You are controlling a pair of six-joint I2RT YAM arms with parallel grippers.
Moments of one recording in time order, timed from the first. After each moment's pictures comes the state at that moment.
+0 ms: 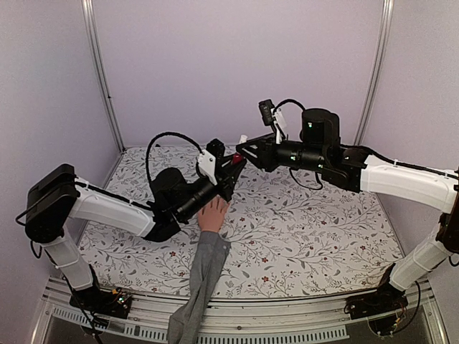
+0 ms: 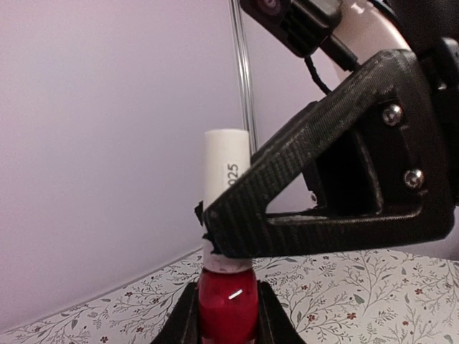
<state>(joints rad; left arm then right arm) -1.00 1.71 0.84 1.14 -0.19 0.15 0.85 1.49 1.22 0.12 -0.22 0.28</state>
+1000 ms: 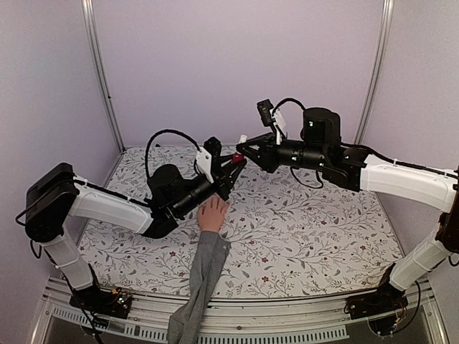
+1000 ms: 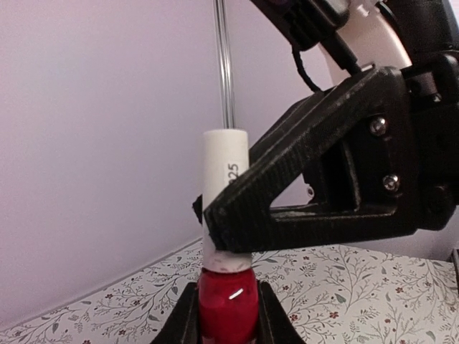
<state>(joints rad) -0.96 1.71 0.84 1.12 -0.07 0.09 0.84 1.50 1.22 0.13 -0.28 0.18</state>
